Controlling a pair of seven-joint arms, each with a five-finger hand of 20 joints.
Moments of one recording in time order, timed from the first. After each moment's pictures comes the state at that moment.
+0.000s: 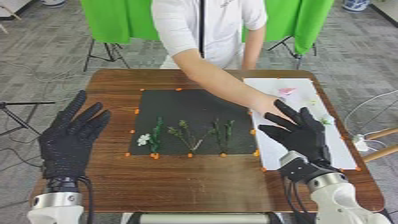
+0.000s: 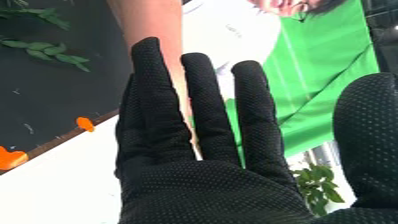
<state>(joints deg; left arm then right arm) 133.3 -59.2 -93.2 -132.5 33.4 14.3 26.4 -121.7 -83.2 97.7 -127.7 -53.4 -1.3 13.0</state>
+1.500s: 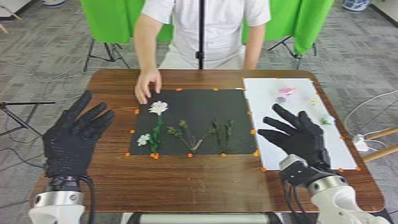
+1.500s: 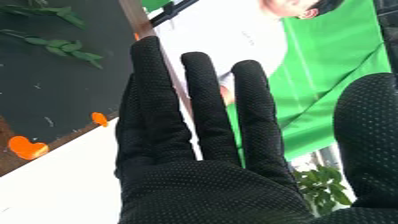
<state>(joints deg) 133.1 -59.5 -93.4 -132.9 34.3 13.8 24.1 -122.8 -83.9 98.4 -127.8 -53.5 -2.5 14.4</state>
